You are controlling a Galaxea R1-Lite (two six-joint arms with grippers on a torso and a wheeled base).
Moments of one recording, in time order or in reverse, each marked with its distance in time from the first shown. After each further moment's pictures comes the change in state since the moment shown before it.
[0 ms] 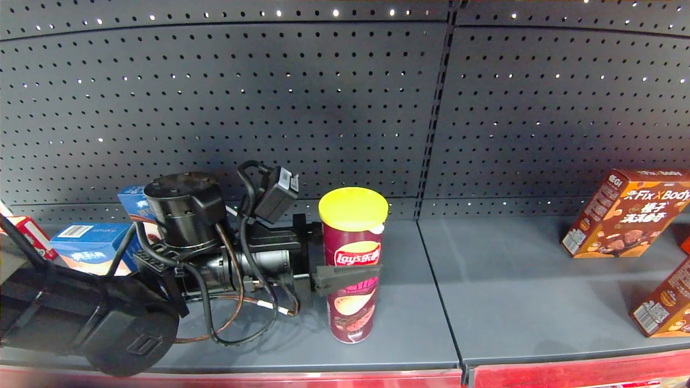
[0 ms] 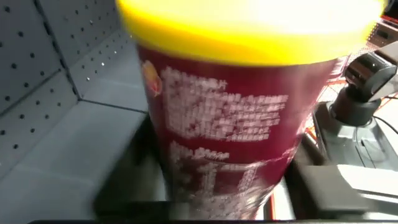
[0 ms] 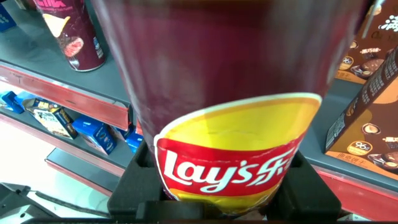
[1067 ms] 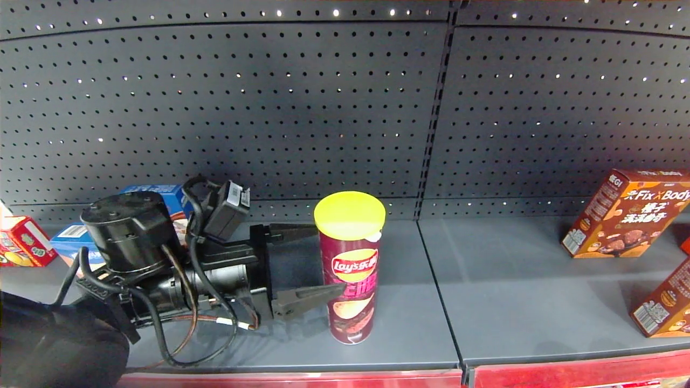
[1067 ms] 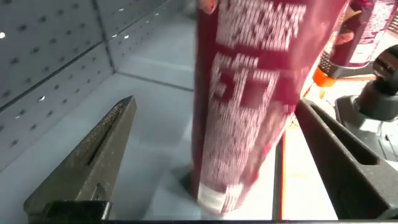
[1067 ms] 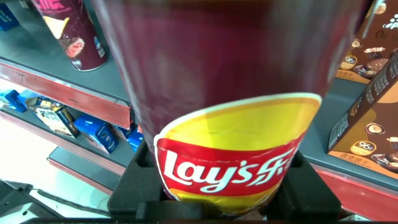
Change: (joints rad) left arm 0.108 -0.084 0.192 -0.107 0.021 0.020; right arm 0.004 -0.001 0.006 0.000 0.002 0.001
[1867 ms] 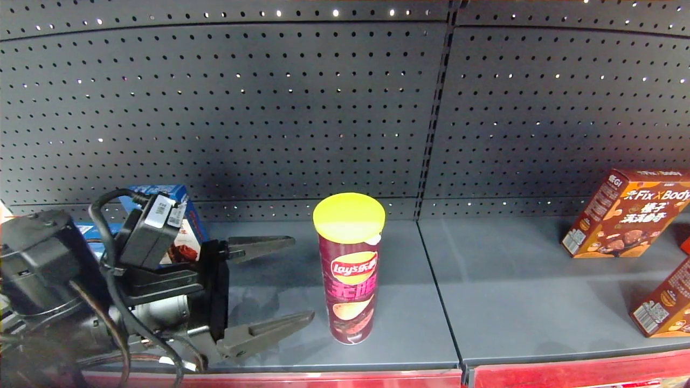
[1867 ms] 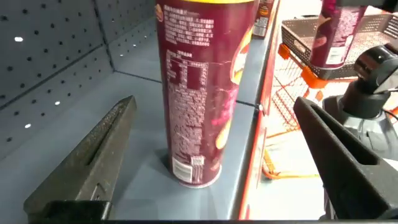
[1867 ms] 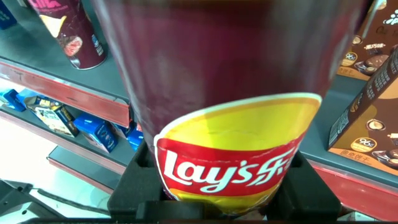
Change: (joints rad) left arm 0.027 -0.210 0.173 -0.001 0.010 -0.012; right arm -0.004 0.000 0.006 0.000 0.000 0.002
